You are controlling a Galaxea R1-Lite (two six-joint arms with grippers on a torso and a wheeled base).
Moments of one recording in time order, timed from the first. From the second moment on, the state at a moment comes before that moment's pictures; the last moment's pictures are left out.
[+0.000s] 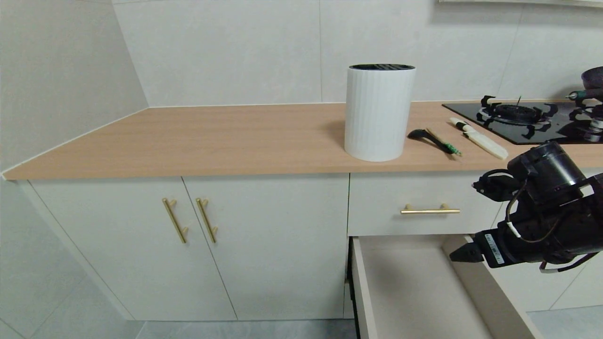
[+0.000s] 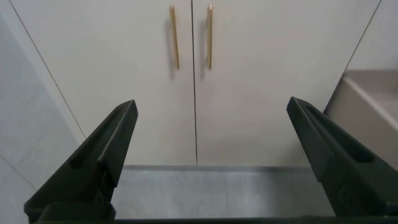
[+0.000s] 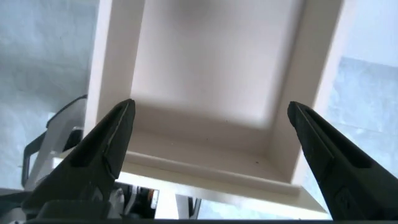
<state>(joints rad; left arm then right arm) 0.00 0.00 0.00 0.00 0.03 -0.01 0.32 1.60 -1.00 0.35 -0.07 0.11</state>
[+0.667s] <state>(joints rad) 0.00 0.00 0.00 0.00 0.03 -0.01 0.32 1.60 -1.03 0.24 -0.08 0.10</state>
